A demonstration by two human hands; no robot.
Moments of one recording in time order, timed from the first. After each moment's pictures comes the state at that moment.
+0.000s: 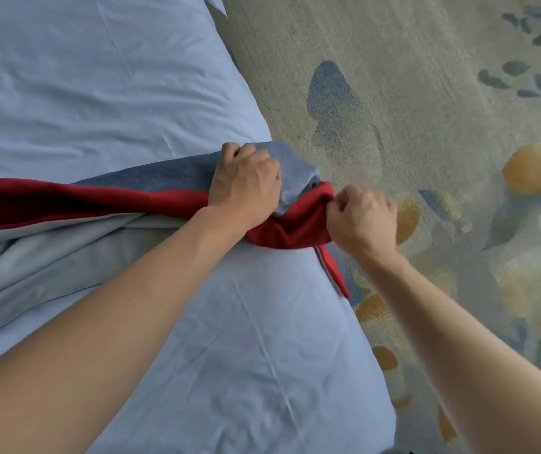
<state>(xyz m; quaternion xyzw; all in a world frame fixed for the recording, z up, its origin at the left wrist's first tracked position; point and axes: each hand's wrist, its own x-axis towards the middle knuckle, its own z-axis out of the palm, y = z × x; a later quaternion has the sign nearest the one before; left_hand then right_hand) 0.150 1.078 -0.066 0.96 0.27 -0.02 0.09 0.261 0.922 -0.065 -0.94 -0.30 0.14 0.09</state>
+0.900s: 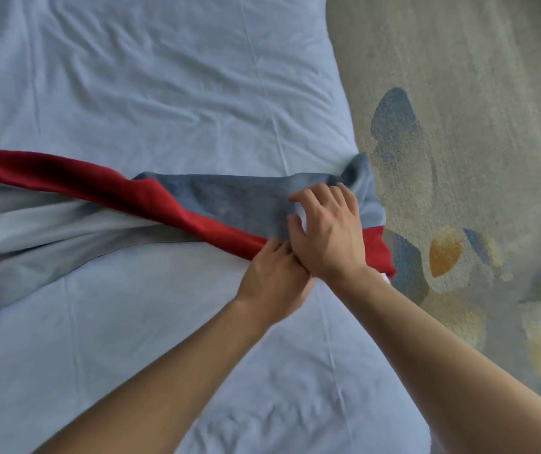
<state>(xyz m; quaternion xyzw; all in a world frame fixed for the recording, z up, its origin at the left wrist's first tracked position) -0.024 0.996 -0.074 0.97 0.23 0.04 0.10 0.098 0.990 -0.045 -0.79 -0.58 0.06 0.19</state>
